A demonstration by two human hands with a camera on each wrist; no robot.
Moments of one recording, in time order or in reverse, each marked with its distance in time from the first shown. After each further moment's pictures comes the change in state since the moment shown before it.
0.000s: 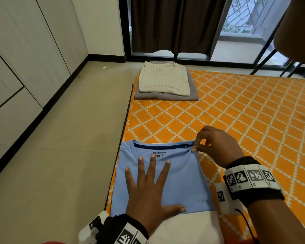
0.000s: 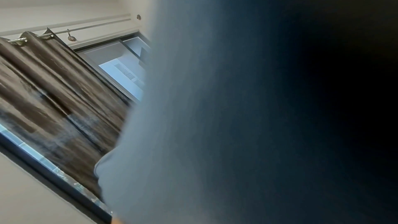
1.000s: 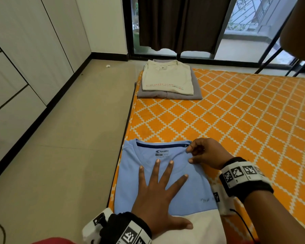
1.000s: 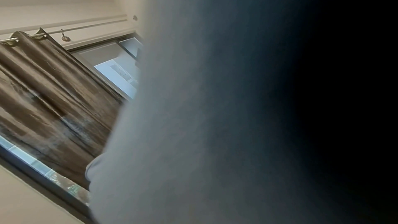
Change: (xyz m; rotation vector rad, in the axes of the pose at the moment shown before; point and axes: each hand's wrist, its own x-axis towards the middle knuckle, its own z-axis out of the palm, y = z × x) left_hand -0.002 0.003 0.004 0.065 -0.074 0.202; right_hand 0.013 0.014 0.038 0.465 -0.272 0.176
